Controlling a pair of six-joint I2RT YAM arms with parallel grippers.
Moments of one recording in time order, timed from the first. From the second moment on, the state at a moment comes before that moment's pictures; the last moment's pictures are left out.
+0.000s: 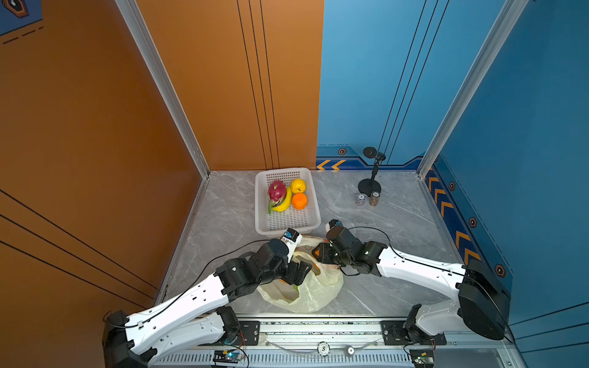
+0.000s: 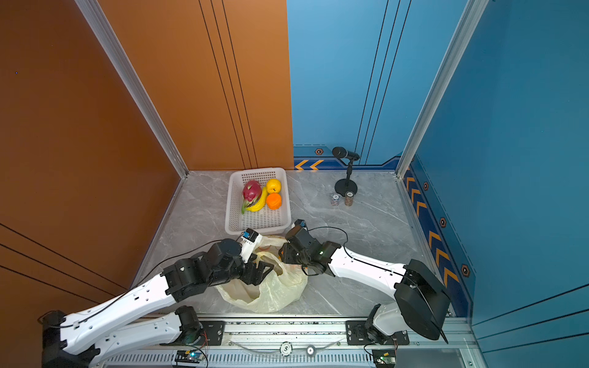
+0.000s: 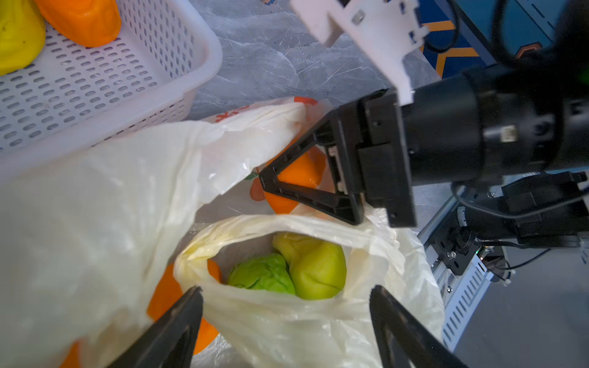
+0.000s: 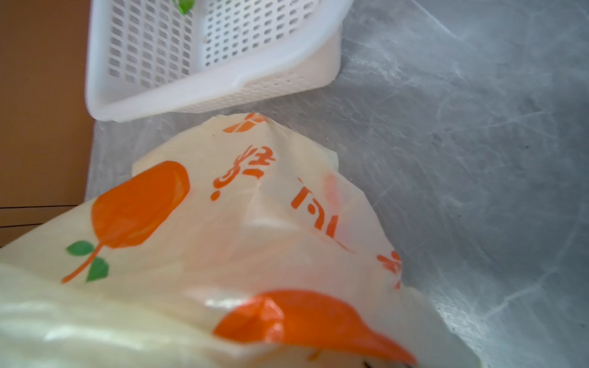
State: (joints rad) left arm -0.93 0.94 0.75 -0.53 0.01 -0.47; right arm 0.90 1.39 0.86 -0.27 0.01 0.88
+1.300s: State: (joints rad) left arm -0.92 0.95 0.81 -0.52 0.10 -0.40; right arm 0.71 1.30 0.62 0.15 -0.21 1.21
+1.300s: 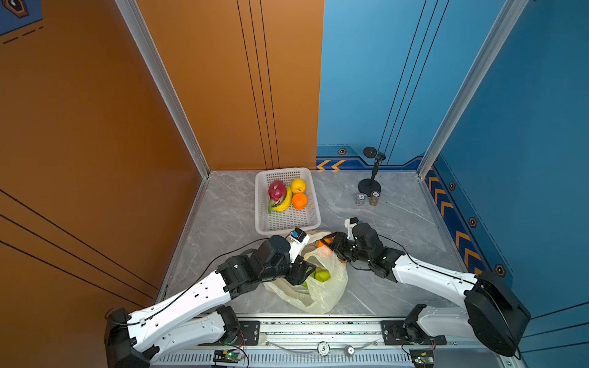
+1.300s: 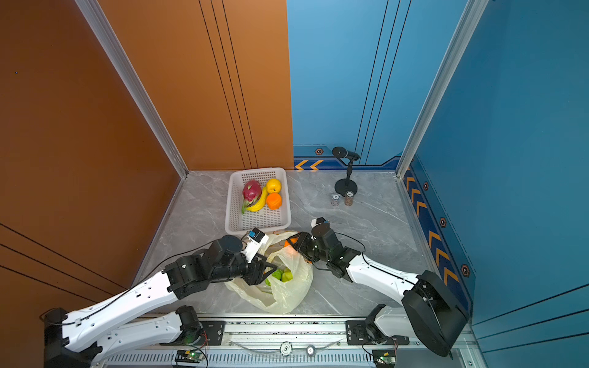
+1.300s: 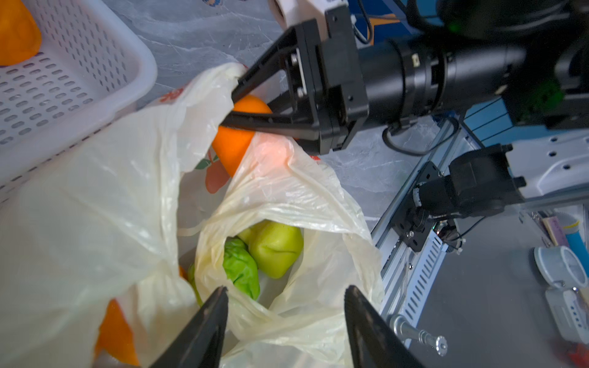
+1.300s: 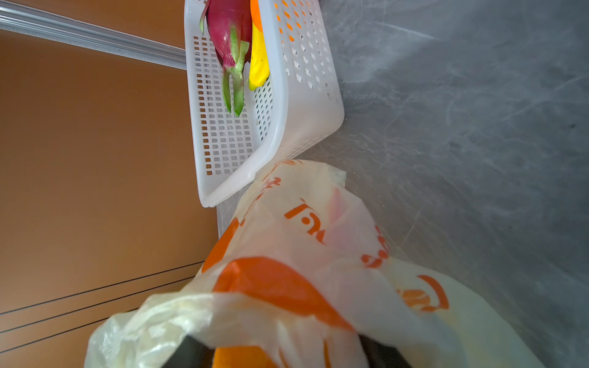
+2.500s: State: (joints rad) left arm -0.76 1.24 0.76 -0.17 0.36 -0.31; right arm 0.71 1.29 0.61 0.18 -0.30 1.21
